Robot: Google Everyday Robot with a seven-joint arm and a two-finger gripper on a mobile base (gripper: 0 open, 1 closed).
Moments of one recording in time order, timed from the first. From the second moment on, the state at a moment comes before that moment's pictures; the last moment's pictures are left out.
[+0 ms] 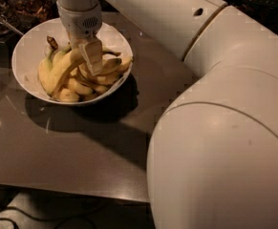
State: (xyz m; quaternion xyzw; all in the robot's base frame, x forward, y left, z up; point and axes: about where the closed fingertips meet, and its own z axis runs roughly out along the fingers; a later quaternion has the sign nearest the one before) arm 0.613 0.124 0.922 -0.89 0.44 -0.05 0.08
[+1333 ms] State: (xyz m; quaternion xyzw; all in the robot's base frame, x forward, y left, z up) arm 0.595 0.117 0.963 -0.88 0.44 -0.06 0.15
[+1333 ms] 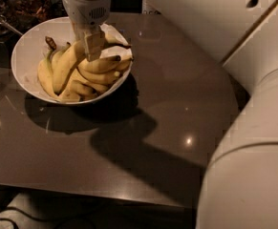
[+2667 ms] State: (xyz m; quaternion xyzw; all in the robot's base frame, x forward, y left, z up) arm 0.524 0.102 0.986 -0.85 0.49 -0.06 0.17
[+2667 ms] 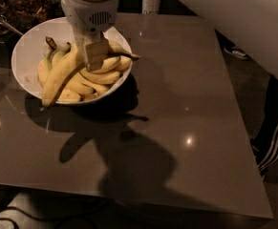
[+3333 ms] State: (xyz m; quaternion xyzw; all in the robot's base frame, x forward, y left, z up) arm 0.460 0.092 0.996 -0.82 0.54 -0.05 0.17
